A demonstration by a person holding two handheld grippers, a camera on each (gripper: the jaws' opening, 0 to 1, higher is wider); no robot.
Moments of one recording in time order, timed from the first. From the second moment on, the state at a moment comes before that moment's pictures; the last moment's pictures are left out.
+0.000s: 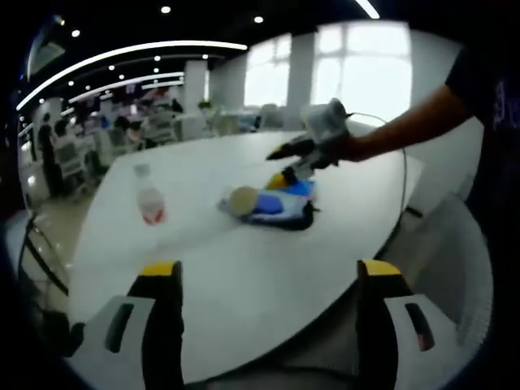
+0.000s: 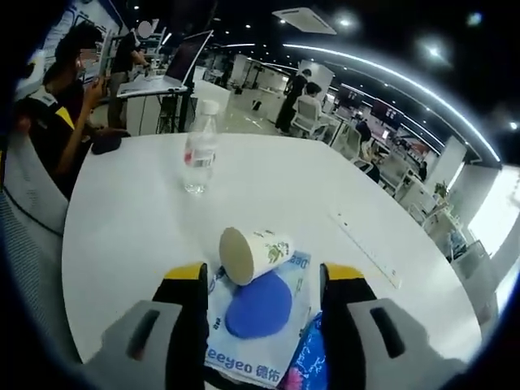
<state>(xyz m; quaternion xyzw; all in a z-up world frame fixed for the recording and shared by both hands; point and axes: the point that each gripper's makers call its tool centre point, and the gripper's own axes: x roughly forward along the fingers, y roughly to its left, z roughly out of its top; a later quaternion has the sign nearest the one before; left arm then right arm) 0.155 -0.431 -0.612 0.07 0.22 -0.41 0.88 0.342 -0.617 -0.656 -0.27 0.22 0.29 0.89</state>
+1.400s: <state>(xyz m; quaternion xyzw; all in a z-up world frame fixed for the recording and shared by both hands) 0.148 -0.432 -0.622 0.09 0.24 -0.43 0.87 0.355 -0.598 -0.686 -0.30 0.24 0.31 0.87</state>
